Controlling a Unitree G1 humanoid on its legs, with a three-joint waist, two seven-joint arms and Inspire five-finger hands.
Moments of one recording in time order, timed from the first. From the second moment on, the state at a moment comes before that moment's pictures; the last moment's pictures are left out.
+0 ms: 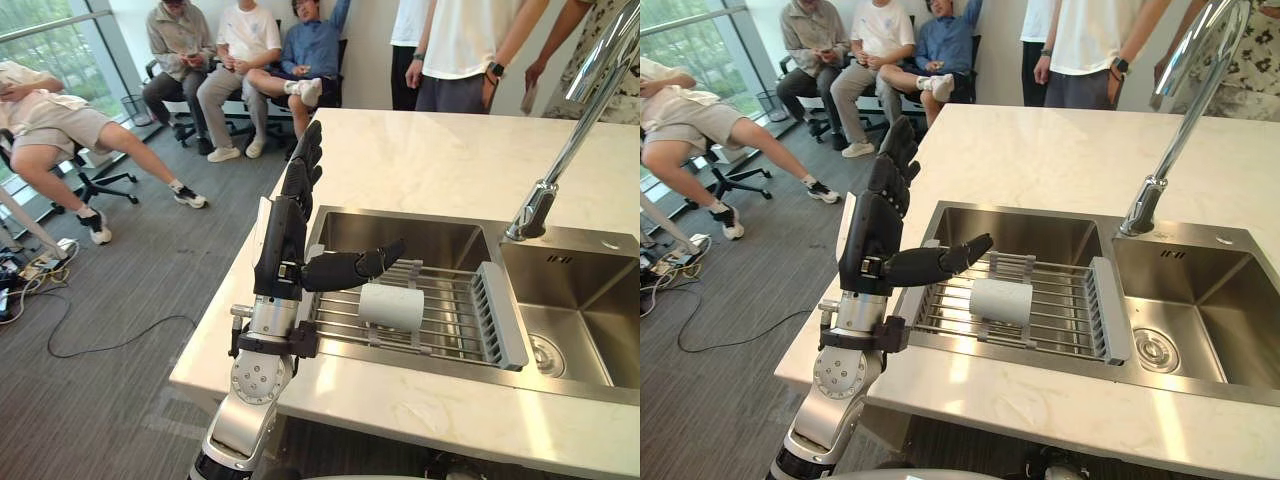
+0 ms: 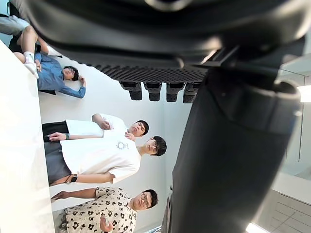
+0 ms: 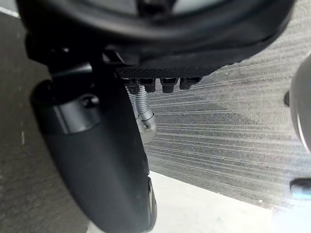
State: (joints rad) left arm 0.01 0.08 -0.39 -0.38 0.04 -0.24 0.22; right arm 0.25 -0.03 -0.04 0.68 0.13 -0.08 -0.06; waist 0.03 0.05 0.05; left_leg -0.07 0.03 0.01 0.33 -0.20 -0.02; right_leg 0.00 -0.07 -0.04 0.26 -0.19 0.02
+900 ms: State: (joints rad) left arm -0.17 0.29 -0.55 0.10 0.30 -0.18 0.10; right arm 0.22 -0.08 -0.03 0.82 0.13 -0.08 -0.03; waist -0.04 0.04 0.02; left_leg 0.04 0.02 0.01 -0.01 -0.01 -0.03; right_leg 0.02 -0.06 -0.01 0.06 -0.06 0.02
